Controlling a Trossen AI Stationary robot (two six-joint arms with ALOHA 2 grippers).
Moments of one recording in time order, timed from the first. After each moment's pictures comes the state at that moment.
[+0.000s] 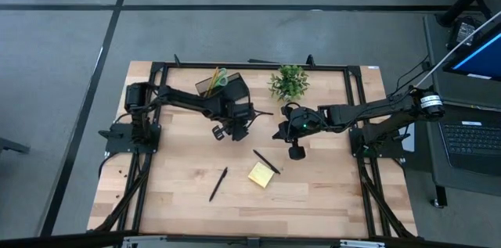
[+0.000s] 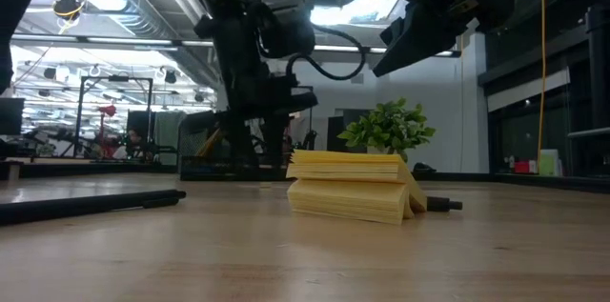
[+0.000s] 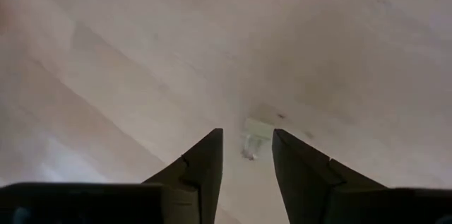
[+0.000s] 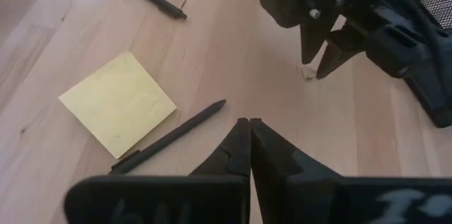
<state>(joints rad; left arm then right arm) 0.13 1.87 1.17 -0.54 -0.09 1.14 0.05 1.37 0.84 -0.19 -0.03 -0.16</state>
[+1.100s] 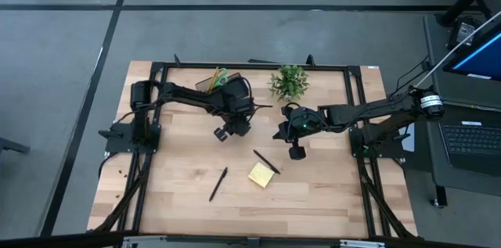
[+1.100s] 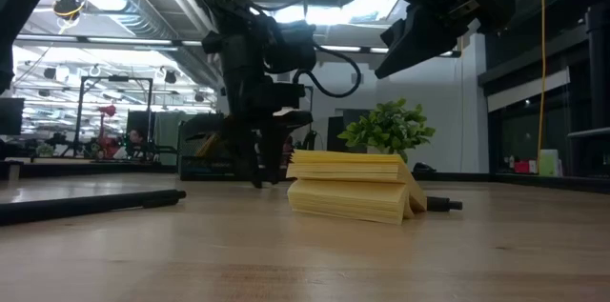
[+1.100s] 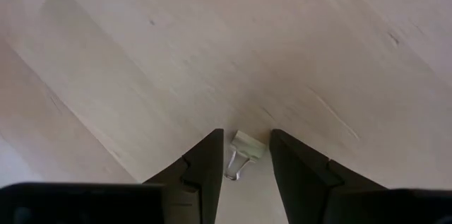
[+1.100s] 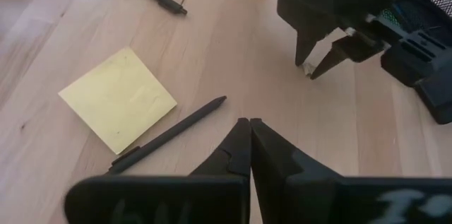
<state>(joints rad) 0.20 1.94 1.18 -0.56 0.06 0.97 0.05 1.37 0.84 -0.20 -0.03 -0.16</state>
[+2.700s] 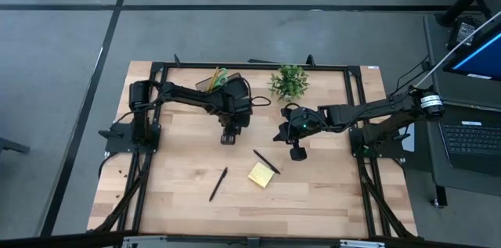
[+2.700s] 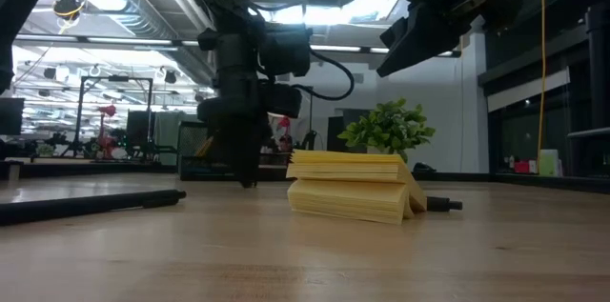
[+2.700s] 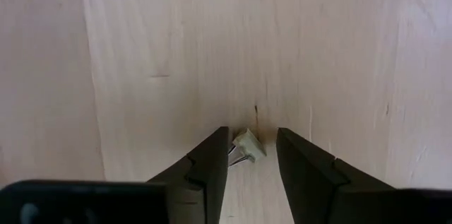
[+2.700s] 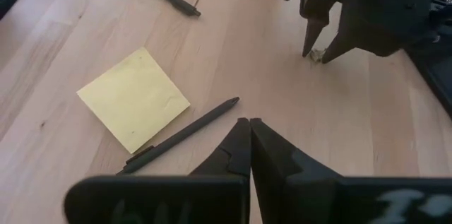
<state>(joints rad) 0.20 1.93 1.17 -0.63 0.10 0.20 0.05 1.37 0.84 -0.20 -0.08 -0.16</state>
